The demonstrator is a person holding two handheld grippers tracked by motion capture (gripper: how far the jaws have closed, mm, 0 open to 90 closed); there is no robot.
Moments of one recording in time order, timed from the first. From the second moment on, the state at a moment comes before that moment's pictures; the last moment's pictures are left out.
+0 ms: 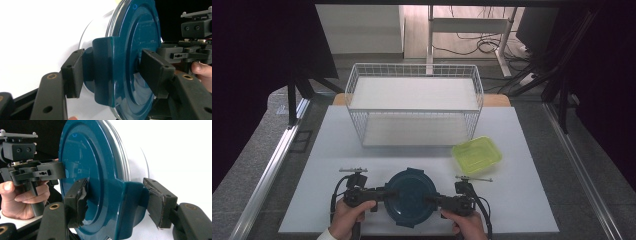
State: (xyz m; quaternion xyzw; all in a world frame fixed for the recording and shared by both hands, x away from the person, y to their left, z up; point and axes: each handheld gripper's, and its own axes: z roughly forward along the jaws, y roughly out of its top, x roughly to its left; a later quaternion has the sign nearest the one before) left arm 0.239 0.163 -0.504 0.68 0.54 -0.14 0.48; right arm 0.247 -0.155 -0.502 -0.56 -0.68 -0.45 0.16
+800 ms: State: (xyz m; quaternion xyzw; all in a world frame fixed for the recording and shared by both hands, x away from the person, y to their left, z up) left arm 0.254 0.162 -0.493 0.68 0.52 -0.13 0.50; right arm 0.264 -0.153 -0.479 -0.54 -0.70 -0.45 0.12
